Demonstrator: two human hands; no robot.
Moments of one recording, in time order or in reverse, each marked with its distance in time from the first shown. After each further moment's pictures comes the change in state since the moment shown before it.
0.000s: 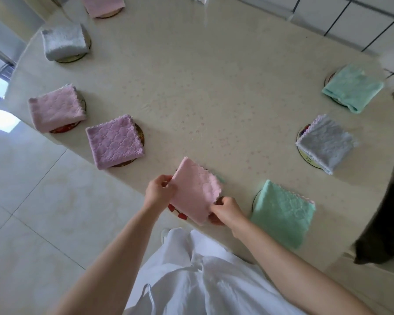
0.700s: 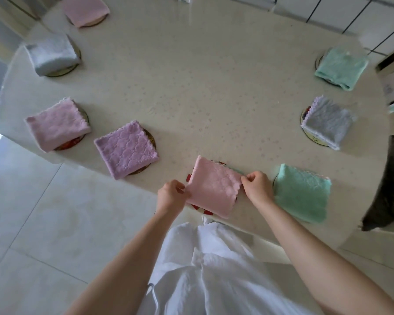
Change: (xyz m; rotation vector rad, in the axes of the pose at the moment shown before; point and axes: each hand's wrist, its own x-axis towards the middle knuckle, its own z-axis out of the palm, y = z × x) left_hand 0.016 -0.023 -0.035 0.295 -0.131 0.154; right_hand 0.010 -0.020 0.001 -0.255 0.580 -0.076
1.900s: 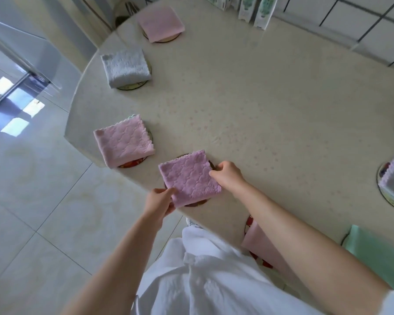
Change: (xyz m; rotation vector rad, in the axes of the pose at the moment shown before) left_hand 0.089 -0.061 -0.170 -0.762 0.046 -0.442; right_hand -0.005 -0.254 0.132 -0.100 -0.399 -0.202
